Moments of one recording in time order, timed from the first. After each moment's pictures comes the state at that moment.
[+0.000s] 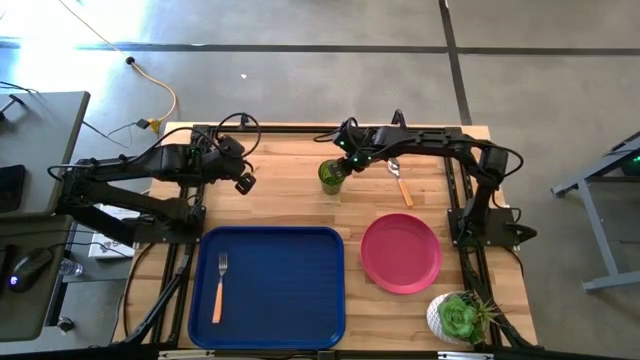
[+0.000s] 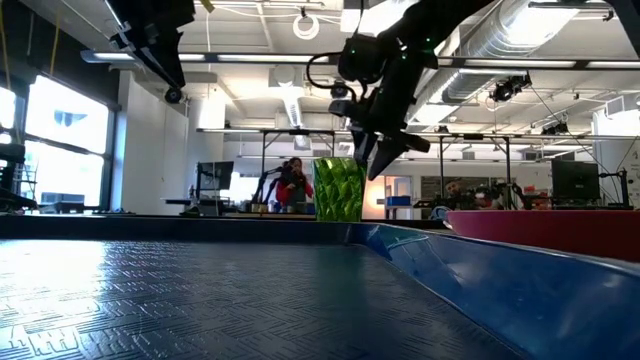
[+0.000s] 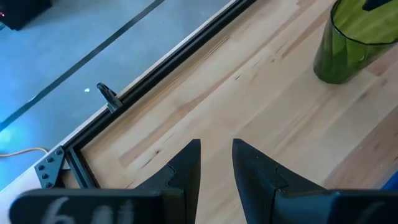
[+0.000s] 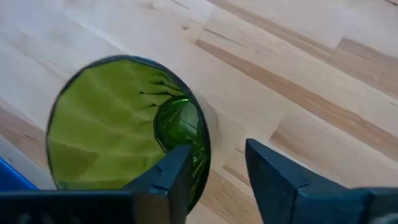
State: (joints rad) left arm 0.13 1.02 1.06 -1.07 -0.61 -0.48; right arm -0.38 1.83 1.40 -0.70 0.00 0.67
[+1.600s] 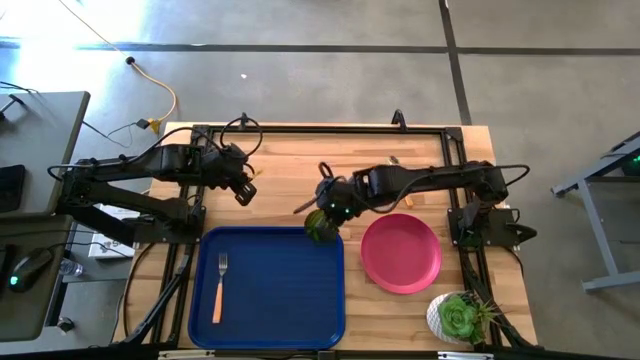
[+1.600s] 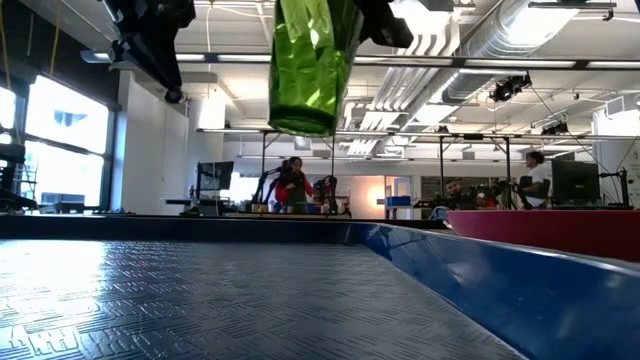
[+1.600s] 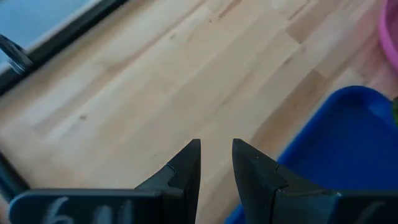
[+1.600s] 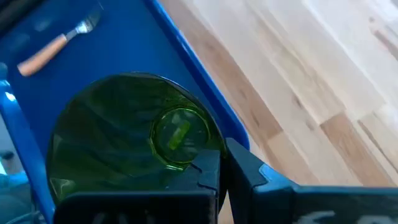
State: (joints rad) left arm 0.13 1.02 1.06 -1.08 -0.31 -0.58; right arm 0.10 1.85 1.83 -1.05 0.10 0.67
